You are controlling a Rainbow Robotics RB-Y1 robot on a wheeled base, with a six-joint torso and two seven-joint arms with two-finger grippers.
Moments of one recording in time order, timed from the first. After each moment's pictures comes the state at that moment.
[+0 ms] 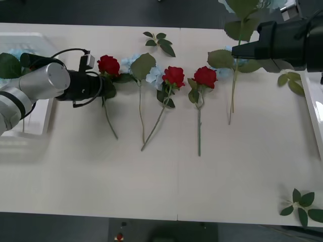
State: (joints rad) right arm -0.54 -1.16 0.26 -1.92 -1.74 0.83 1.24; left arm -0.91 0.64 -0.77 -0.77 1.53 0.58 -1.71
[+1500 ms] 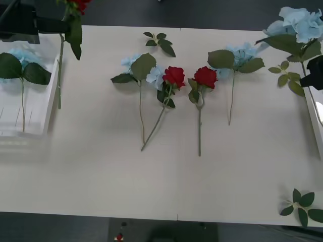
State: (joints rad) right arm -0.58 -1.43 0.35 -1.81 -1.51 1.20 1.33; left arm -0.91 0.77 0.12 -0.91 1.75 1.53 -2.05
